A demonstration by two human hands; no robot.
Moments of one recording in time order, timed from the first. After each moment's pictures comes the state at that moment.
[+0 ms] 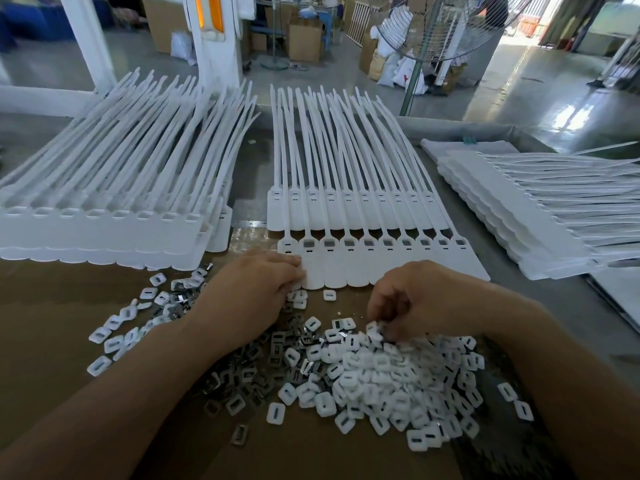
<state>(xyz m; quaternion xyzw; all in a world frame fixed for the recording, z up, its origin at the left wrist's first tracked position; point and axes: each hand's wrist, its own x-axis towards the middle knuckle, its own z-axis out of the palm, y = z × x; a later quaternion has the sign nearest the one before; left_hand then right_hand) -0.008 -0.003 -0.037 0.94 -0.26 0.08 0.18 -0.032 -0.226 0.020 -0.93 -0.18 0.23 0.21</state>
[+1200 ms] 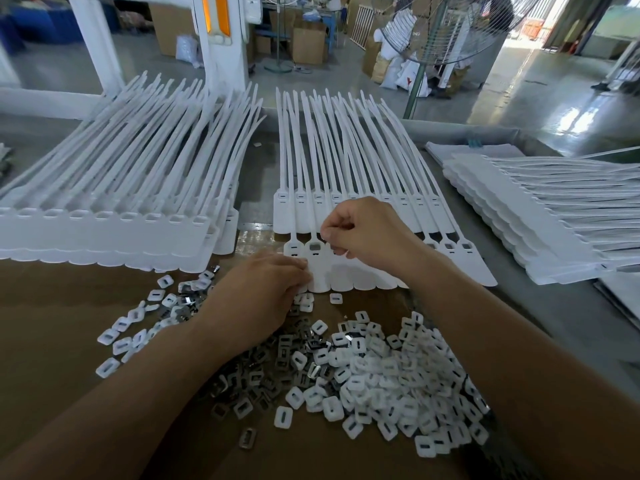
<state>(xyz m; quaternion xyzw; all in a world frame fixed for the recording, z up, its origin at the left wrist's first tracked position) -0.009 -0.004 -0.032 0.94 -0.28 0.08 0.18 0.024 -0.171 0.019 -0.93 -0.12 0.02 0.34</state>
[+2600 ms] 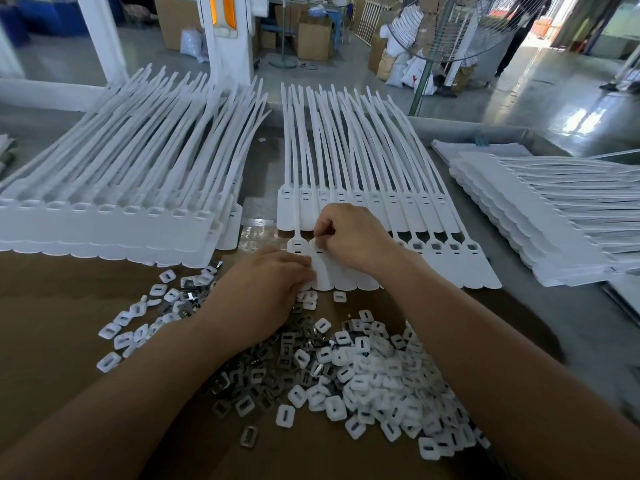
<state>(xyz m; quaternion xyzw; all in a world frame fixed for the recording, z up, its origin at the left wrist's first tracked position) -0.012 -0.002 -0.032 0.94 -0.28 0.08 0.19 0.045 -0.151 -0.004 -0.97 -0.12 0.02 0.21</state>
